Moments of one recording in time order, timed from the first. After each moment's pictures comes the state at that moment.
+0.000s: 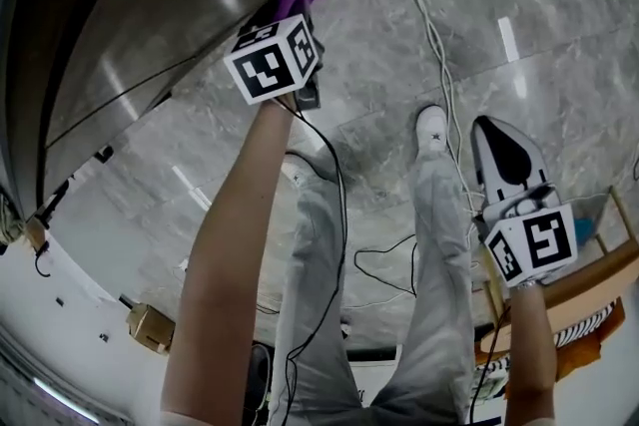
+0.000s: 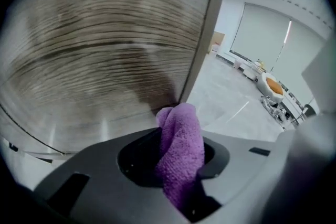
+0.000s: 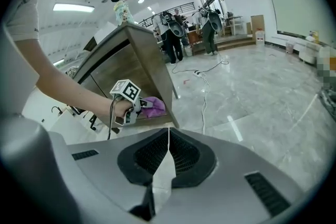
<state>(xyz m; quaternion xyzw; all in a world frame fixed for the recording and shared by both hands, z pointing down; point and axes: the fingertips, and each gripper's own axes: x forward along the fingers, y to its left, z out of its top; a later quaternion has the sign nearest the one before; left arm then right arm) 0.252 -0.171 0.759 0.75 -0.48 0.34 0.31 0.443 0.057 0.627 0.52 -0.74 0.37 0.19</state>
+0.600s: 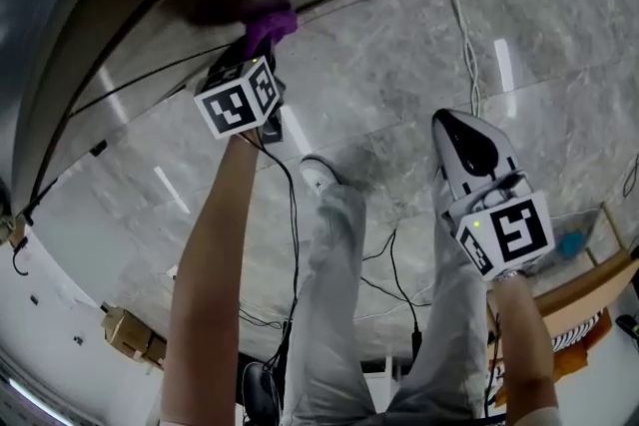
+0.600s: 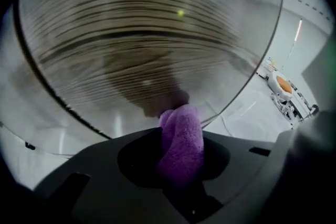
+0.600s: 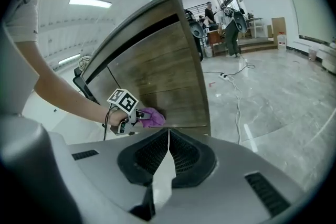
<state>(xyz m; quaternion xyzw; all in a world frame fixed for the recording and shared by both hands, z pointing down) 0.026 -0.164 0.766 0.71 -0.50 0.36 0.33 0.253 -0.006 0.619 0.47 -0.79 0.33 0.19</state>
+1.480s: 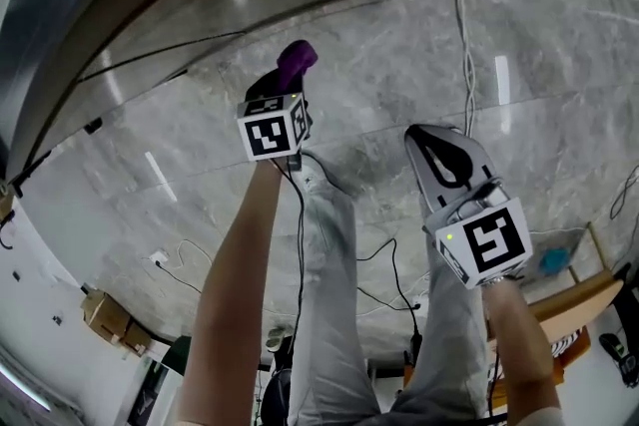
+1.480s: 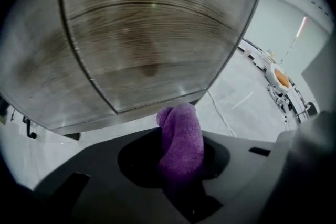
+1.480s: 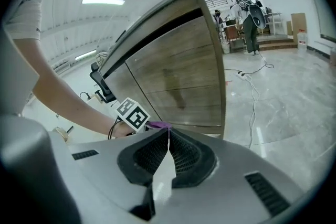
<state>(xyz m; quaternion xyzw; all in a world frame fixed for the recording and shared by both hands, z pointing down) 0.040 -0.073 0.792 0.69 -0.48 0.41 0.37 0.219 0.003 0.605 0.39 -0.84 0.33 0.21</state>
